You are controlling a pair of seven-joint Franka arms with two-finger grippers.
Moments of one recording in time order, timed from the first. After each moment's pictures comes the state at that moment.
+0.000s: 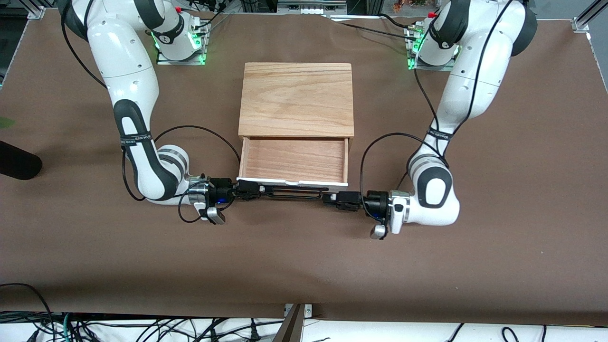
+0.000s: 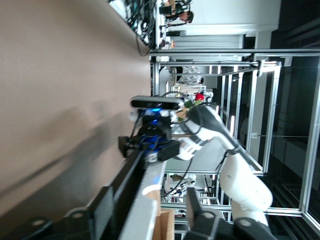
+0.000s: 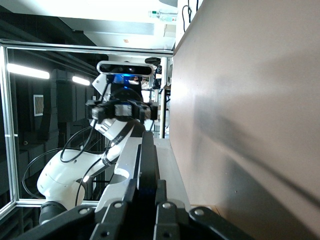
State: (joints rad) left arm -0.22 0.98 -0.04 -1.26 -1.59 1.76 0.67; right arm 0.28 0.90 -0.04 -1.53 1.73 1.75 -0.91
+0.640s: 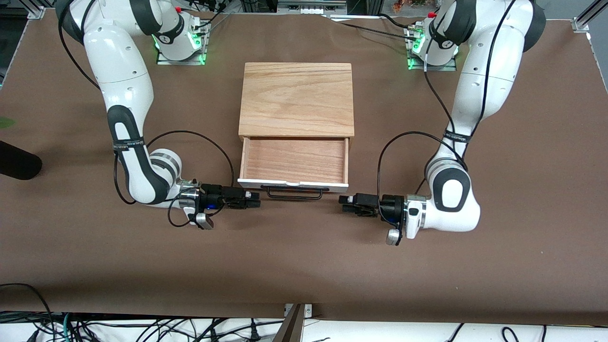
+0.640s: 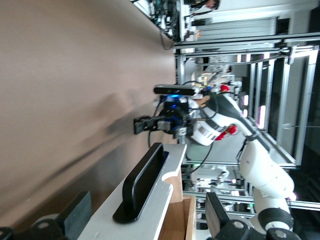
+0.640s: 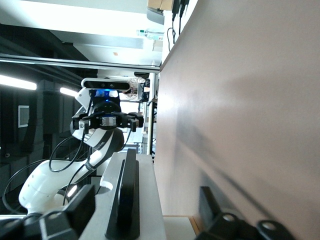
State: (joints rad) left arm -0.21 0.94 0.01 -1.23 -1.40 1.75 0.59; right arm 0.25 0.92 -0.06 -1.50 1.70 1.80 -0.90
